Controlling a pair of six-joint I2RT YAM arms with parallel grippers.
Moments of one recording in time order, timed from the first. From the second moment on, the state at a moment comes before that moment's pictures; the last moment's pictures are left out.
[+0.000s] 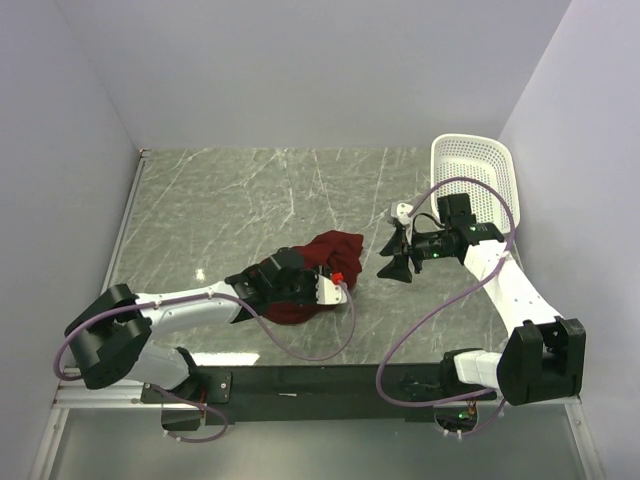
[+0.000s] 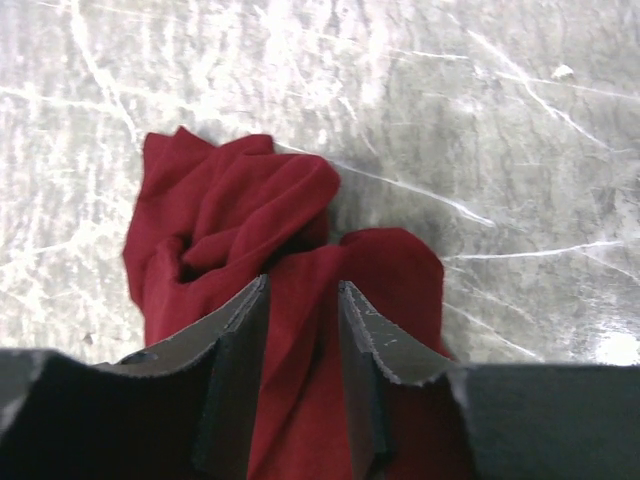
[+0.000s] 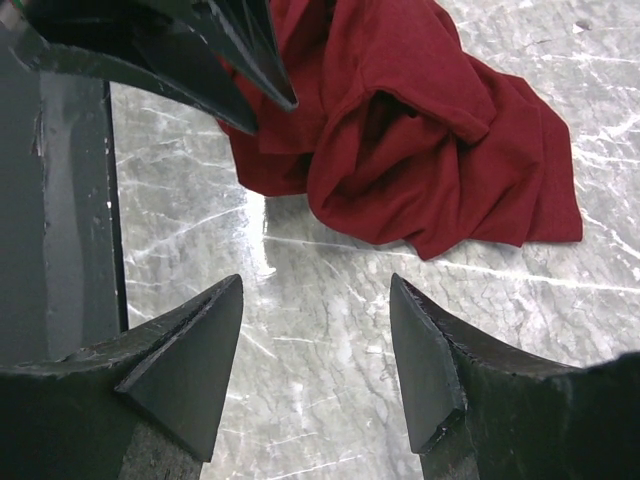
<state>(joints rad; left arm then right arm) -0.94 1.36 0.67 0.16 0.23 0.67 0.12 1.24 0.94 -0.76 -1.03 -0.88</state>
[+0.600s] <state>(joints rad) -0.94 1.42 0.69 0.23 0.12 0.65 0.11 1.28 0.94 -0.80 -1.06 -0.91</state>
